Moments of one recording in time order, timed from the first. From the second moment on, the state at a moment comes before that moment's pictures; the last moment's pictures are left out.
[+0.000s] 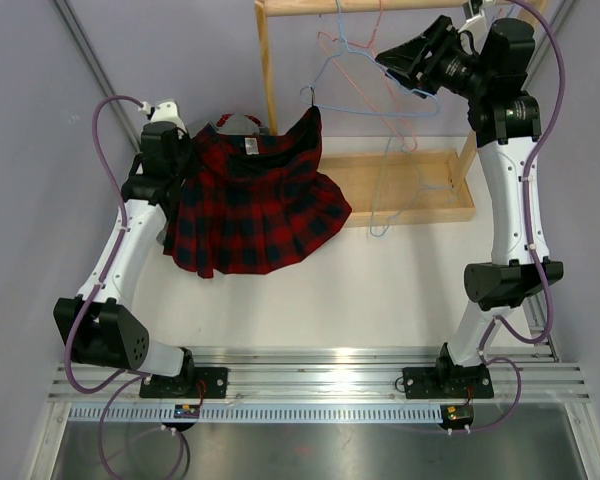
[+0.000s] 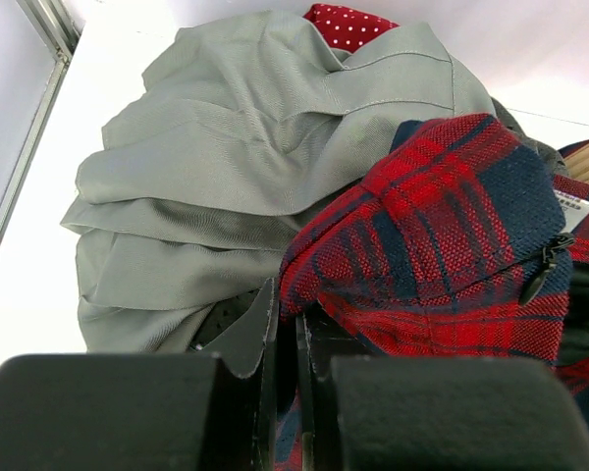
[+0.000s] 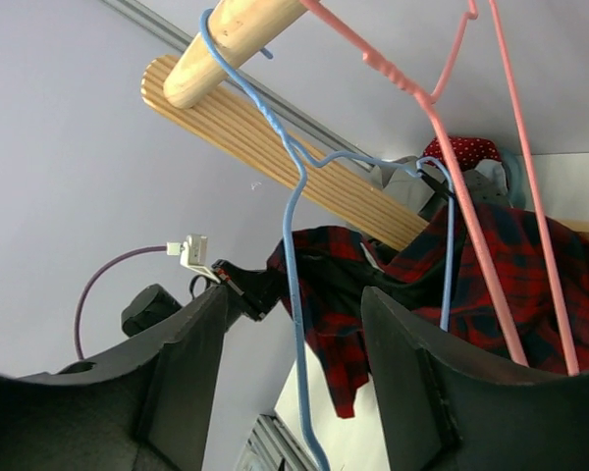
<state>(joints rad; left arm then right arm) -0.12 1.42 1.40 -0.39 -0.17 -0.23 0.10 1.84 2.39 -0.57 -0.66 0.86</state>
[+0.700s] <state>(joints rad) -0.13 1.42 1.40 -0.39 -0.17 -0.23 0.19 1.84 2.34 -0.52 -0.70 0.94</state>
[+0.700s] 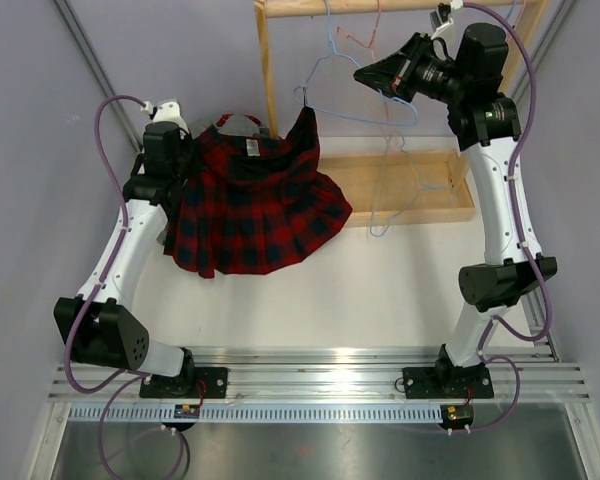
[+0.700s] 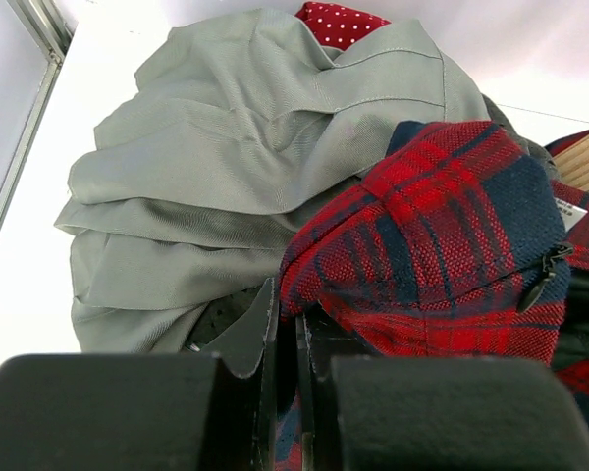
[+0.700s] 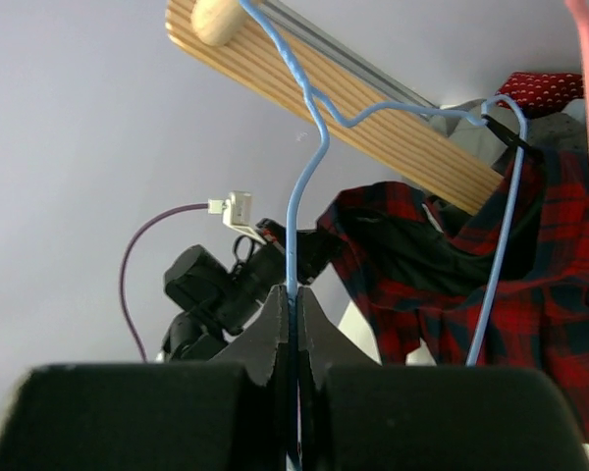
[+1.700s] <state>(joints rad) -0.07 1.54 1.94 -0.43 -0.30 -0.20 0.16 1.10 2.09 -1.10 -0.69 0.76</state>
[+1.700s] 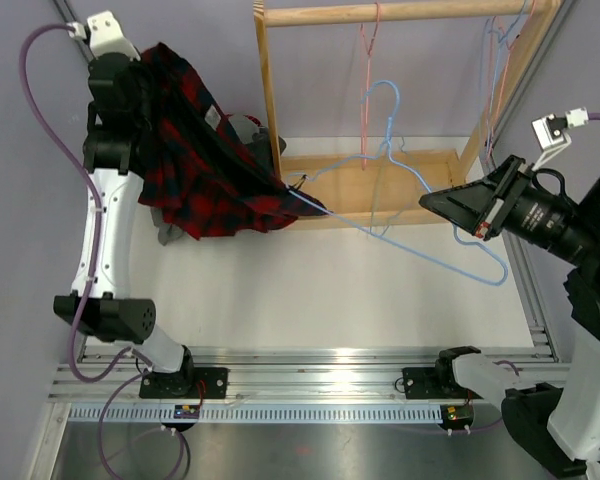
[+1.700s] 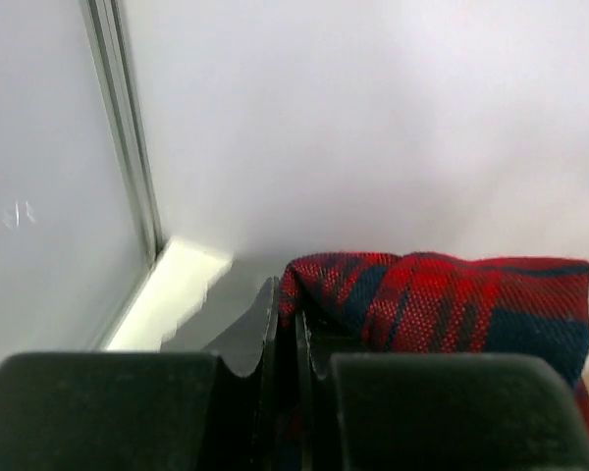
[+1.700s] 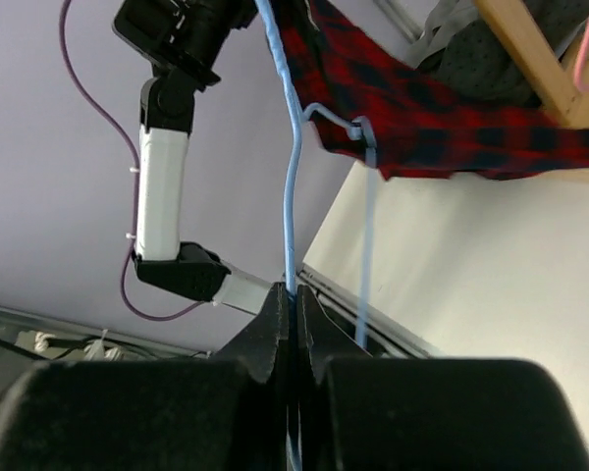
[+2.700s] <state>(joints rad) -0.02 2.13 2.13 -0.46 -0.24 -0.32 0.16 1.19 2.13 -1.09 -0.62 0.70</state>
